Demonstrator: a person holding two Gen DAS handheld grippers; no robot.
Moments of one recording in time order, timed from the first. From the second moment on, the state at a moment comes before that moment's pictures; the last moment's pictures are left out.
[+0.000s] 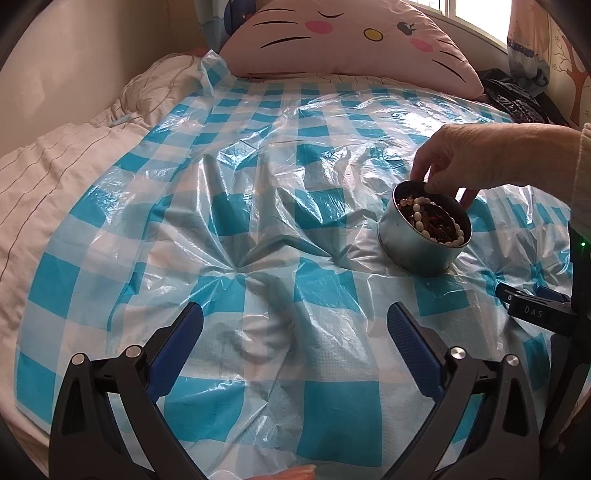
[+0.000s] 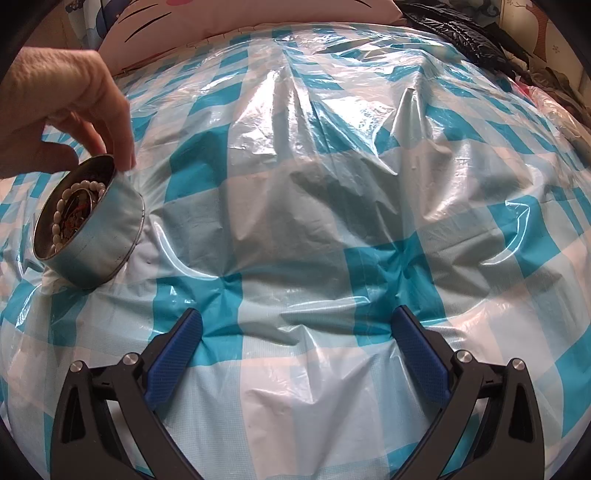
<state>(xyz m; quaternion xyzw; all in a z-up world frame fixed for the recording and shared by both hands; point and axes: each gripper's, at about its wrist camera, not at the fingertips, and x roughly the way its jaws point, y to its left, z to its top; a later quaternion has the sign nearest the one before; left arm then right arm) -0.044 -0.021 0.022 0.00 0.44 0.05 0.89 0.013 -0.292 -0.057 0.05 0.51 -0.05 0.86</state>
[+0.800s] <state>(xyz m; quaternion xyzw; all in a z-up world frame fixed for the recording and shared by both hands) -0.045 -0.010 0.019 -0.03 0.44 0.06 0.90 0.012 -0.292 -0.057 0.05 0.51 -0.06 0.86</state>
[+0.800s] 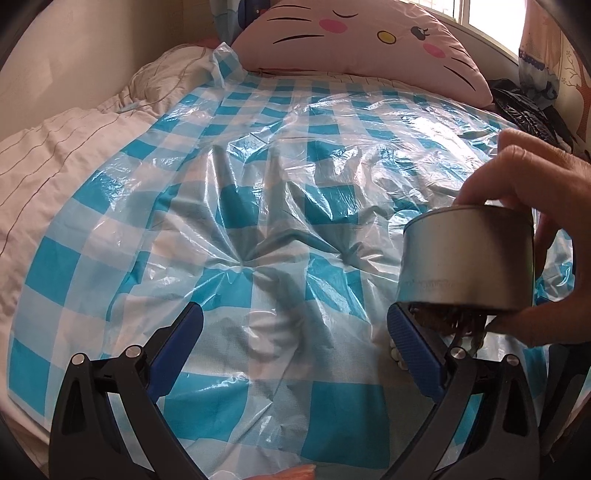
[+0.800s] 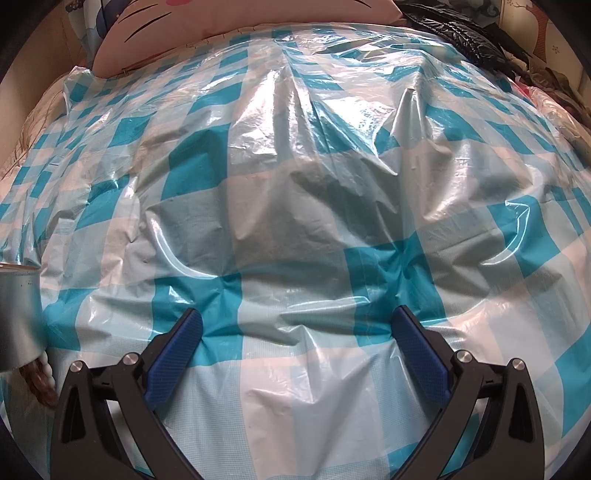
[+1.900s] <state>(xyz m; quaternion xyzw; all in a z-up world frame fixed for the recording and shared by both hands) -0.059 -0.040 0.031 0.04 0.40 0.05 0.91 0.018 -0.295 -0.051 0.06 0.52 -0.03 0.85</state>
